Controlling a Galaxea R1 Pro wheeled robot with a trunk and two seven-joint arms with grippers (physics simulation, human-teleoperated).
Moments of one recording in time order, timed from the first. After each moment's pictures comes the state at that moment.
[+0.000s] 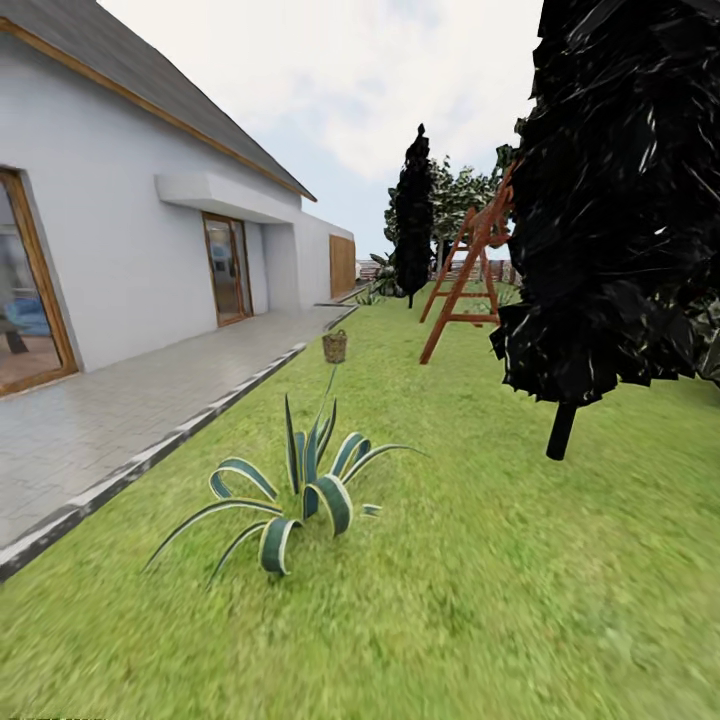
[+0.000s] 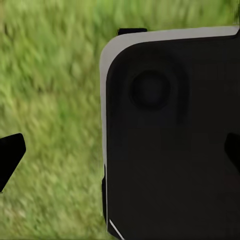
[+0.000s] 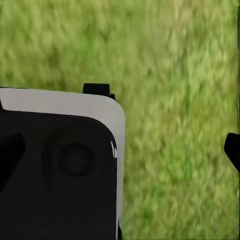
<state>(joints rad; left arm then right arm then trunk) 0.04 0.05 -0.01 -0.07 0.00 -0.01 0.00 -0.09 -0.07 0.06 0.03 -0.02 -0.09 -0.01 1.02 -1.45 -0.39</state>
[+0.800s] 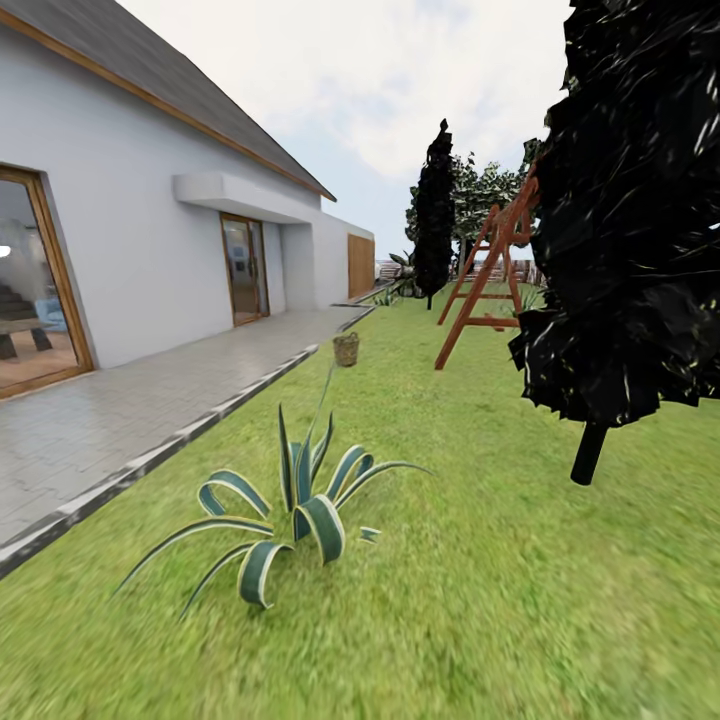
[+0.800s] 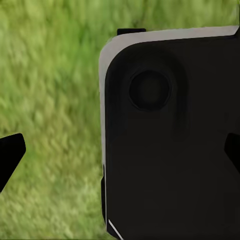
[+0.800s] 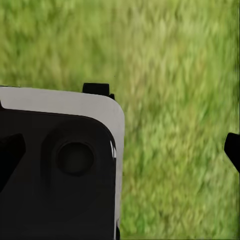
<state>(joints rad) 0.04 0.05 -0.01 -0.07 0.00 -0.01 0.00 -0.09 -0.07 0.06 0.03 -0.01 -0.09 -0.01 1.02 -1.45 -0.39</state>
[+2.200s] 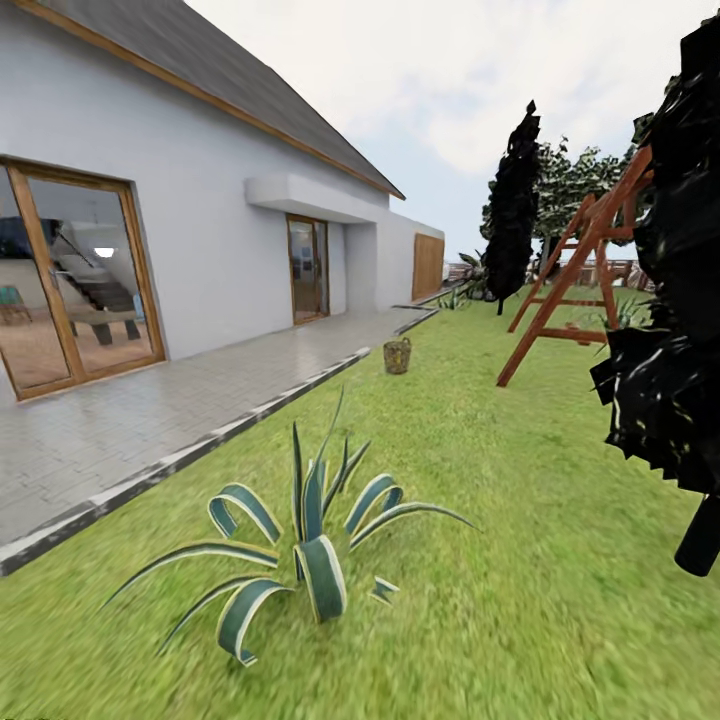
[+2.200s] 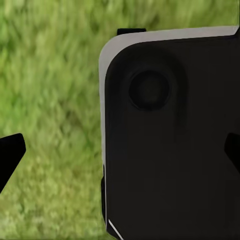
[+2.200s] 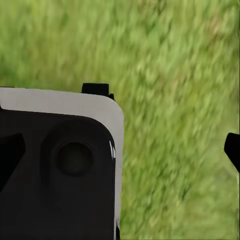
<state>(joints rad) 0.04 0.05 -0.01 -0.07 0.00 -0.01 0.00 -0.09 -0.07 0.06 0.03 -0.01 -0.09 0.00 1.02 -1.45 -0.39</state>
